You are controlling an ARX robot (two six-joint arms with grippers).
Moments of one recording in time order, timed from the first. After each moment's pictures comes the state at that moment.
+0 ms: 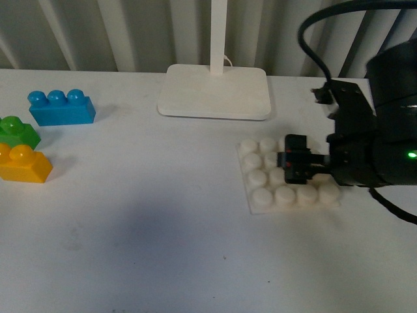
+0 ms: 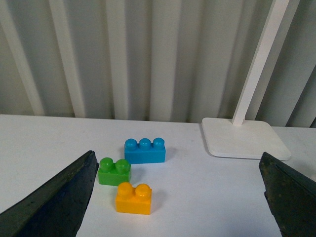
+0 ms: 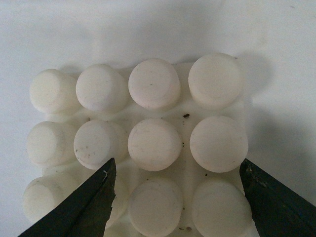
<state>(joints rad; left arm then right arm) 0.00 0.00 0.01 0.00 0.00 0.00 0.28 2.12 0.85 0.38 -0.12 0.23</state>
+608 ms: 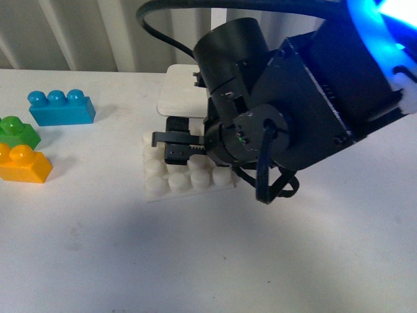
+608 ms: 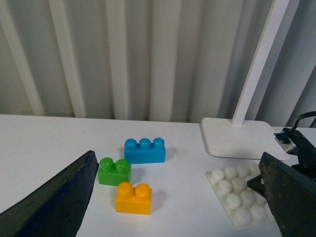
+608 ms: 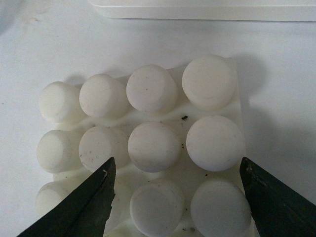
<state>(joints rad) 0.00 0.00 0.01 0.00 0.00 0.00 0.60 2.31 1.20 0.25 -0.02 0.49</state>
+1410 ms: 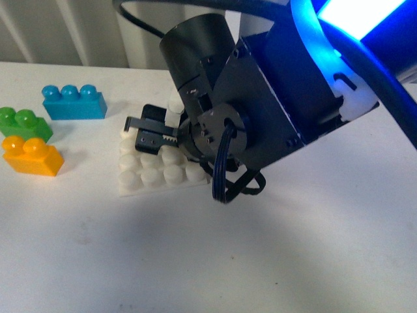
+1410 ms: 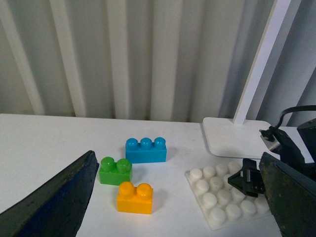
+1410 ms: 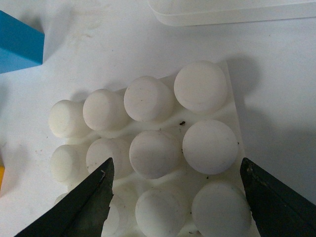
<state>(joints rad) 0.00 0.00 0.01 0.00 0.00 0.00 0.66 2.33 1.28 0.24 0.01 0.64</state>
